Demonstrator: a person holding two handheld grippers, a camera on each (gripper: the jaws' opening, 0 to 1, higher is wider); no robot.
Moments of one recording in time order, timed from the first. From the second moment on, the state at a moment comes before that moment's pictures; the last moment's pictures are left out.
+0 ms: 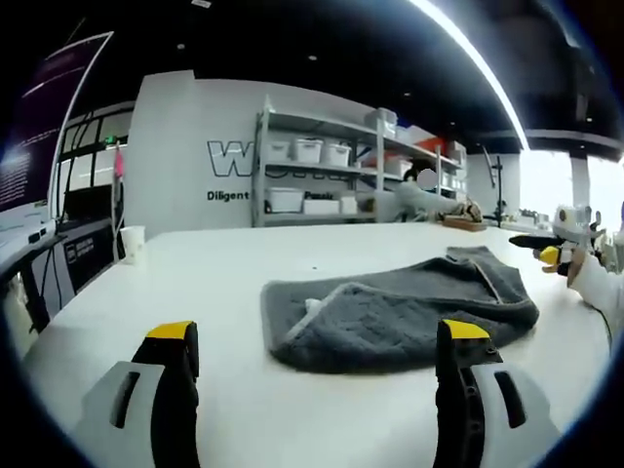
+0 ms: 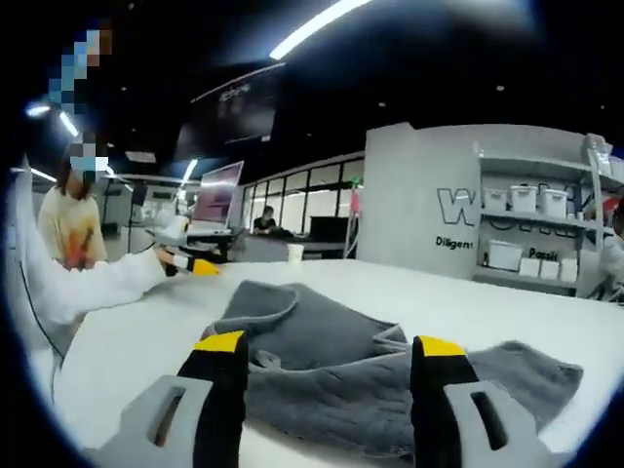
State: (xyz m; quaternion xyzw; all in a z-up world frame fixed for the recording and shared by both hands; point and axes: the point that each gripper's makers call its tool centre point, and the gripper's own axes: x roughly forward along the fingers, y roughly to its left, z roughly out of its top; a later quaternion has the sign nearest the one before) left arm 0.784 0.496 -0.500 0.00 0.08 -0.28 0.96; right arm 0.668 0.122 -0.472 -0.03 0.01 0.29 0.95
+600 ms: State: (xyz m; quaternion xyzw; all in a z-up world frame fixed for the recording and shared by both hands) left arm 0.780 0.490 -0.506 -0.01 0.09 -0.28 0.95; right arm 0.676 0.069 -0.488 -0.05 0.03 0.25 0.97
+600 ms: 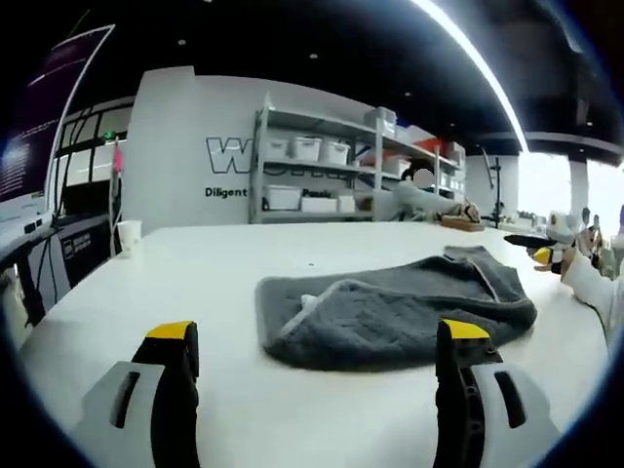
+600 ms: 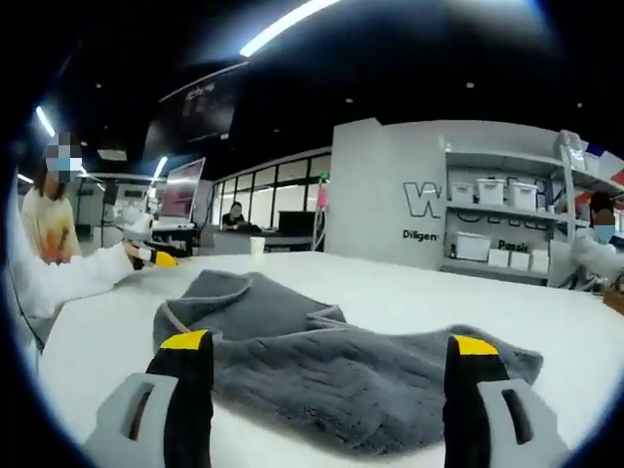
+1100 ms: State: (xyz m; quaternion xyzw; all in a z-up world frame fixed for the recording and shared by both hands) left arm 0.782 0.455 -0.511 0.02 0.11 -0.34 0.94; right arm 0.671 0.075 -0.502 -0.08 0.06 0.25 0.96
